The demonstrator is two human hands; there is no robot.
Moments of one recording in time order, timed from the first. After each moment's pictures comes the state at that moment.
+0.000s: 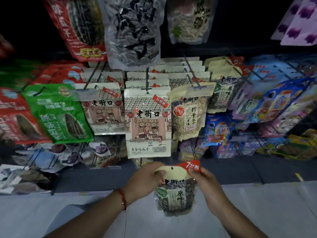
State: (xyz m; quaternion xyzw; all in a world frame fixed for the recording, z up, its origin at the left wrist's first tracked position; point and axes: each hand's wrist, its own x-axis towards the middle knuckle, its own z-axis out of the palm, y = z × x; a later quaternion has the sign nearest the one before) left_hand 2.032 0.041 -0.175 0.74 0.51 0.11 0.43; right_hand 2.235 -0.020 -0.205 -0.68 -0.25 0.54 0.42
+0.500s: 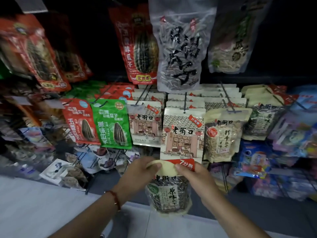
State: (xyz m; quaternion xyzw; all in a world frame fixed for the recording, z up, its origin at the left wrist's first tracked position) left_hand 1.945 0.021 -0.098 0.65 0.63 0.25 0.35; right_hand 2.148 0.011 -0.117 -0.56 -0.47 0.54 0.40
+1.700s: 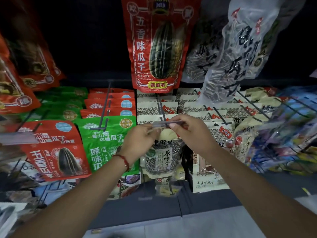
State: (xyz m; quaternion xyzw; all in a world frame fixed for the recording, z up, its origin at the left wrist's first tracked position) left_hand 1.807 0.251 -0.075 0.72 0.51 0.30 0.36; right_hand 1.987 0.198 -0.037 -0.60 -0.67 0.19 0.38
